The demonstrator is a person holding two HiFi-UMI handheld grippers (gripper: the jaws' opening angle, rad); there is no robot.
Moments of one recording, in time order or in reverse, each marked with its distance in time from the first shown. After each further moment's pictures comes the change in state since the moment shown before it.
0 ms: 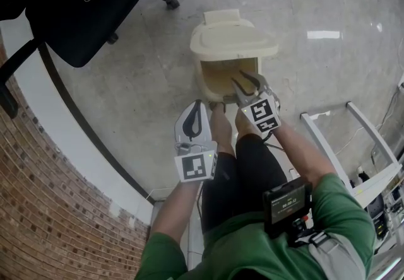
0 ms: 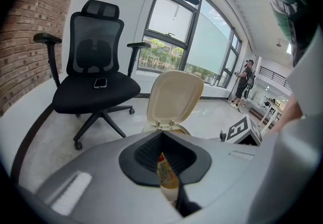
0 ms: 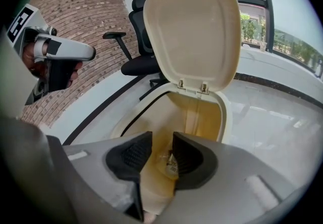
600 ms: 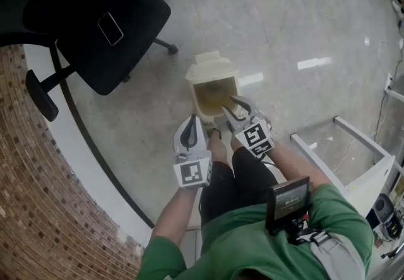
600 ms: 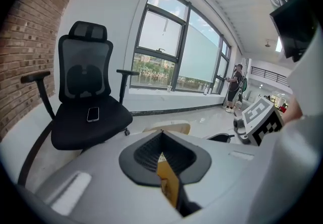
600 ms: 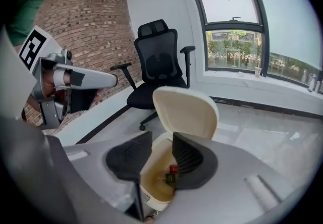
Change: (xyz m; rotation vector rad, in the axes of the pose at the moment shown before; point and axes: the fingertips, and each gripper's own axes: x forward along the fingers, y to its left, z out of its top) left arm -0.027 -0.032 0.117 0.085 -0.125 -0.030; right arm -0.115 0.003 0.125 -0.035 -0.174 -0.027
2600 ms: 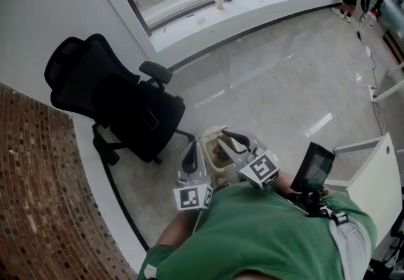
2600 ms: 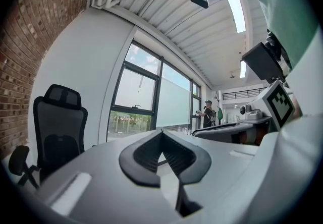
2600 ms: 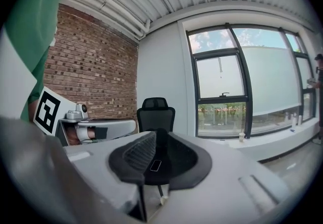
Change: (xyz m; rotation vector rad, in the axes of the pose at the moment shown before) left arm -0.183 -0.070 0.304 0.131 -0.510 -0.229; right arm -0.289 0.089 0.314 -0.084 -0.585 -0.162
